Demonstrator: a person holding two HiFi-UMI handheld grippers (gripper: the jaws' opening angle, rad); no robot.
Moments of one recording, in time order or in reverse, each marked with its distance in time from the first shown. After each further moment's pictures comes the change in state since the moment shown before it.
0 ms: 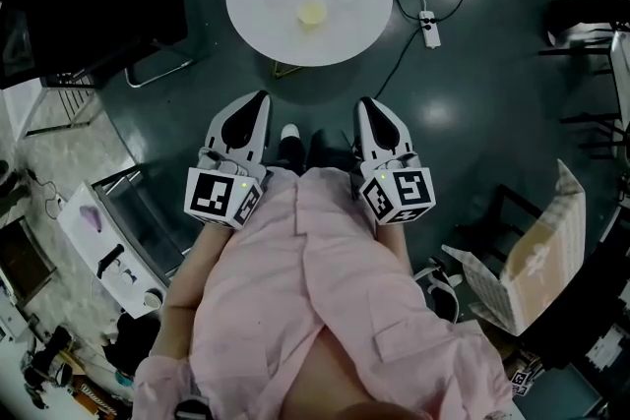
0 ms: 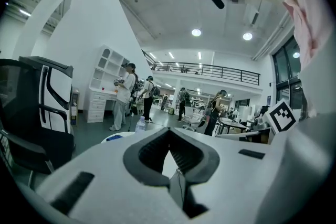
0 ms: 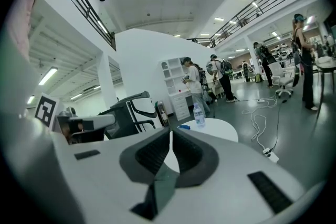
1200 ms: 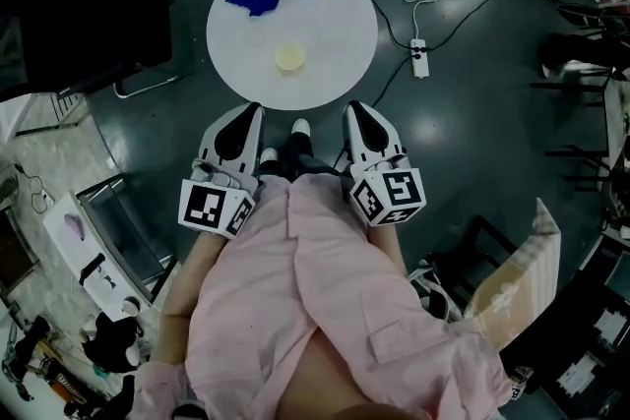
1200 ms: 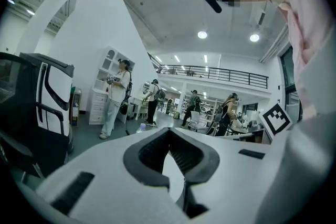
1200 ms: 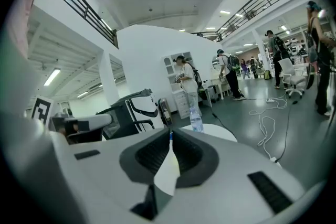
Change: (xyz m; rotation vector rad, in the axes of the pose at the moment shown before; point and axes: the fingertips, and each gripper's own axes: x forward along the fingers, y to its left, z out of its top) left arm 0.106 0.012 0.021 -0.028 -0.045 0.064; right arm 0.088 -0.081 0.048 -0.019 0.051 0.077
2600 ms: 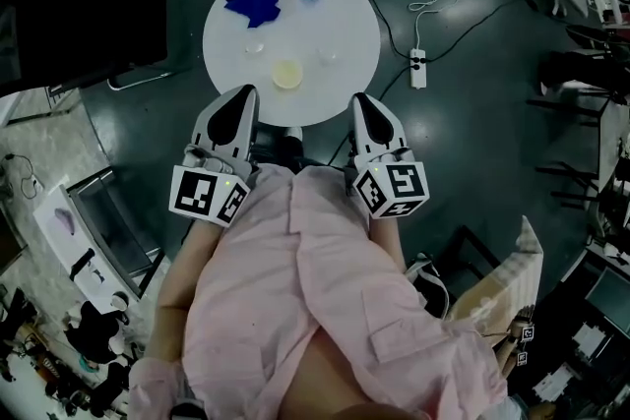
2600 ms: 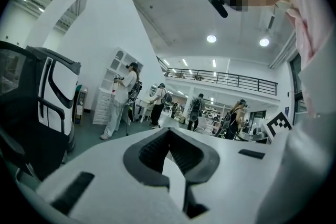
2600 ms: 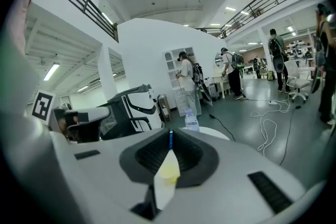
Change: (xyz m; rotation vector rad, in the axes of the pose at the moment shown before) left arm 0.060 0.051 0.019 -0.066 -0.045 0.070; right arm 0.066 -0.037 0.024 -0.039 0.051 0.010
